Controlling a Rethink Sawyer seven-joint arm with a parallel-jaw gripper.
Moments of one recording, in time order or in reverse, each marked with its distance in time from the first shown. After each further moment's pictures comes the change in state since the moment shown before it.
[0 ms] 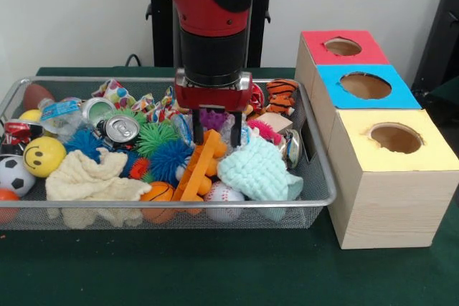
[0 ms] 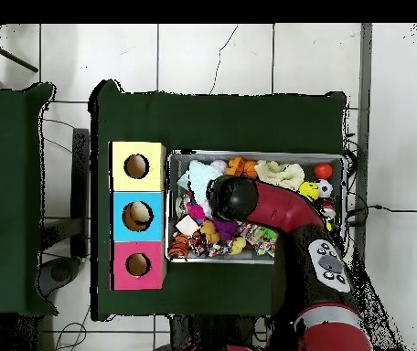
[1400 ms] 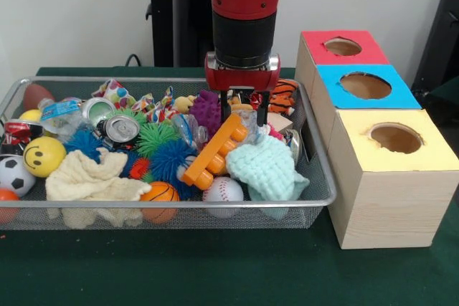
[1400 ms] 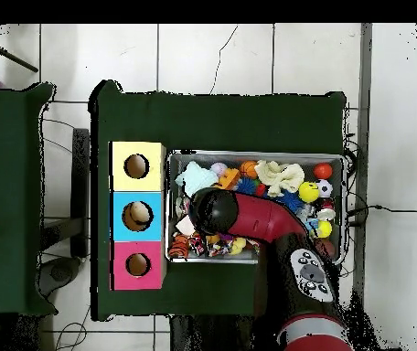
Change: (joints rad) arm 0.041 -0.055 0.006 0.095 0.000 0.000 0.000
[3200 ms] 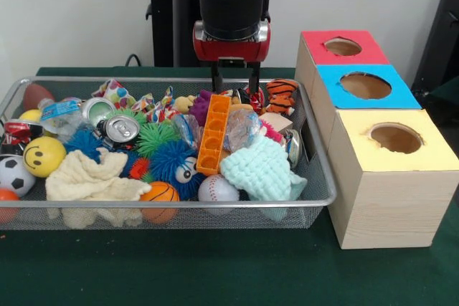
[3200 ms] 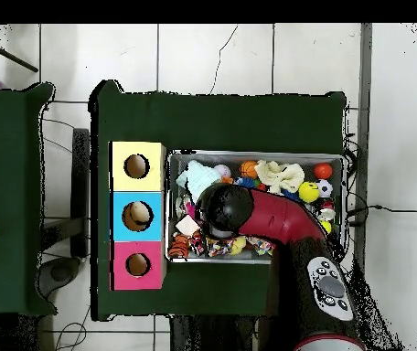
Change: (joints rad) arm -0.028 -0.071 0.000 -0.005 -0.001 0.207 0.000
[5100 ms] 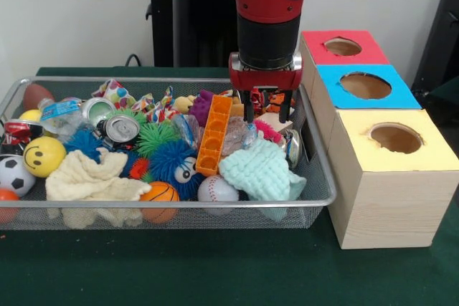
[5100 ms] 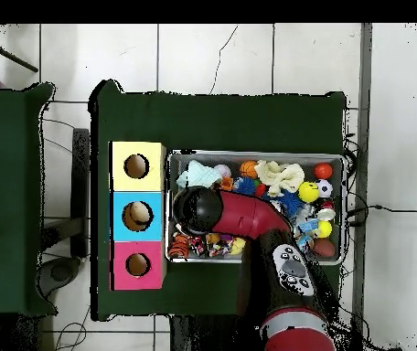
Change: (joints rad) arm 0.078 0.081 0.001 -0.001 0.032 -0.163 0.000
